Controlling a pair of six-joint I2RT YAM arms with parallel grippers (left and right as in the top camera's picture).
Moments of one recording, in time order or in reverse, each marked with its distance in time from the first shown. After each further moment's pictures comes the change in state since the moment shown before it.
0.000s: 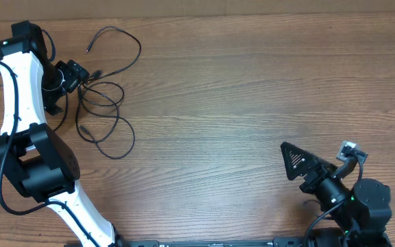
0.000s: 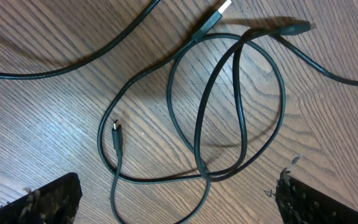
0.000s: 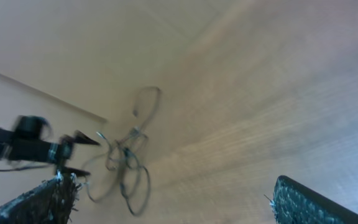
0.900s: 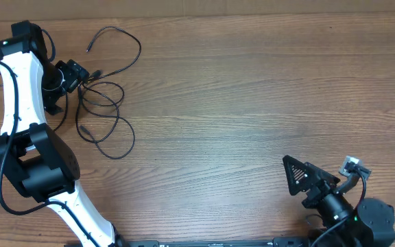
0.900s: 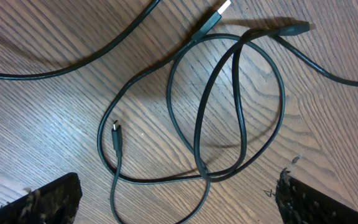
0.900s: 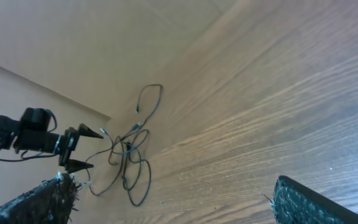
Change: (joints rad) left arm 0.000 0.000 0.000 0.002 0.000 0.000; right arm 0.000 -0.182 -0.001 -0.111 0.000 0.001
